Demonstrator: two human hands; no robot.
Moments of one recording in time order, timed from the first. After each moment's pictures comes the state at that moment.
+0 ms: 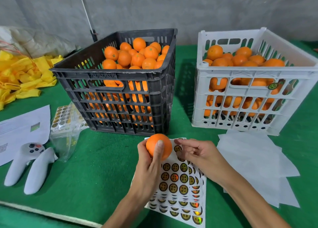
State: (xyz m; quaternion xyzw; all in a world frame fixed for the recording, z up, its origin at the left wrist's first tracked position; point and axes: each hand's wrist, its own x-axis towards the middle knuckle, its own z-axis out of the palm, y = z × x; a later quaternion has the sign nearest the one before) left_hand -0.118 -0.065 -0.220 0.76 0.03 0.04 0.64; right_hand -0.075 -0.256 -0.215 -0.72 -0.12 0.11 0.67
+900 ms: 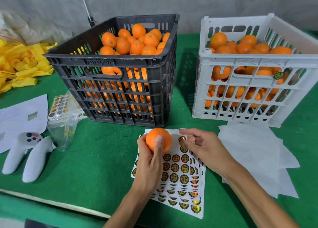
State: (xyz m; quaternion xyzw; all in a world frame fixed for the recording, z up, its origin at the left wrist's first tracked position) left_hand -0.124 -0.075 -0.232 0.76 0.07 0.06 0.64; right_hand -0.070 -0.263 -0.224 -0.79 -0.10 0.07 0.60
